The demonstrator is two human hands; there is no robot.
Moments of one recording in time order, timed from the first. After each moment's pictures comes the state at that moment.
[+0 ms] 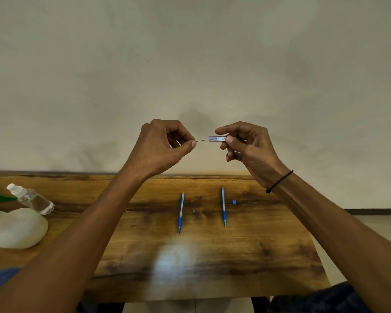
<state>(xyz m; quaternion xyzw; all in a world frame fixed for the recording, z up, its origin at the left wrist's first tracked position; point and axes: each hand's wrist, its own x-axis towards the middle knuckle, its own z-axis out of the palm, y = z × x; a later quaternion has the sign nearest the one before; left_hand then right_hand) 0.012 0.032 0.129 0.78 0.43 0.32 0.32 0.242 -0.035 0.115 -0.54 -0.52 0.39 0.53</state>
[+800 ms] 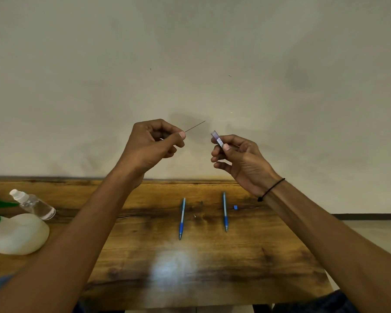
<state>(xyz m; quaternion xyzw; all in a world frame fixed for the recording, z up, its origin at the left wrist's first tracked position) -0.002 0.040 0.135 0.63 0.45 0.39 0.50 0.233 -0.029 0.097 -0.45 -0.40 0.56 0.57</state>
